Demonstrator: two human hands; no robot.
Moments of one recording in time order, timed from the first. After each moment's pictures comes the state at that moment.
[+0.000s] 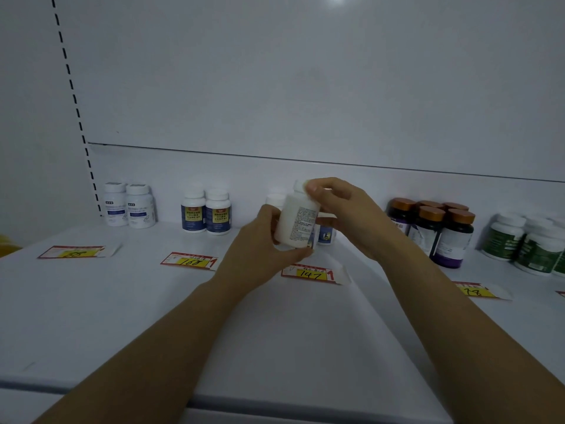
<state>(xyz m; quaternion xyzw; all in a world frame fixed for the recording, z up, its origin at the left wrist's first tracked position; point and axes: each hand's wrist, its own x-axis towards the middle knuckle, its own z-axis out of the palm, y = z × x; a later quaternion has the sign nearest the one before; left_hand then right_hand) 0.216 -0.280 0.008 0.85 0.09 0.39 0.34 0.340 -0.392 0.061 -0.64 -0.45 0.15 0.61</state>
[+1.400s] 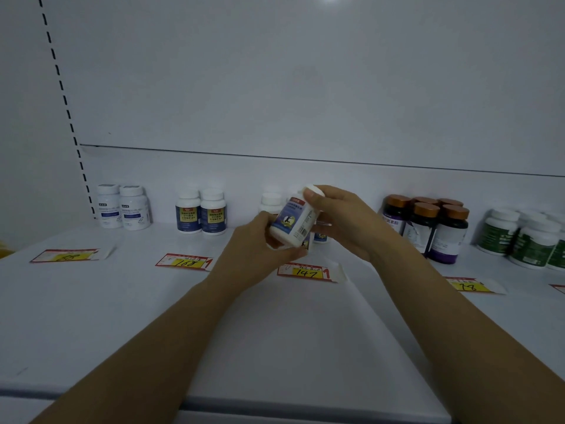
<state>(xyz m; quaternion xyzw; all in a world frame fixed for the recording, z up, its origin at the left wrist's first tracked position) 0.216 -0.280 0.009 0.86 0.12 0.34 0.35 0.343 -0.390 0.055 -0.62 -0.41 0.23 0.63</state>
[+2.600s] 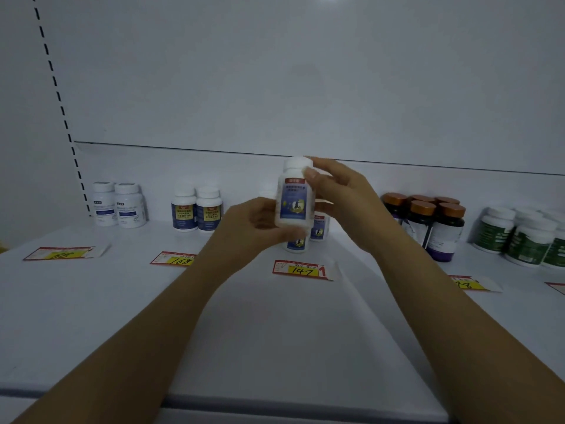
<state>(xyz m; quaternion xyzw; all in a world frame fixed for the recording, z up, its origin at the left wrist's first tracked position) 0.209 -0.280 0.031 0.81 0.07 0.34 0.47 0.331 -0.402 0.072 -0.60 -0.47 0.13 0.64</state>
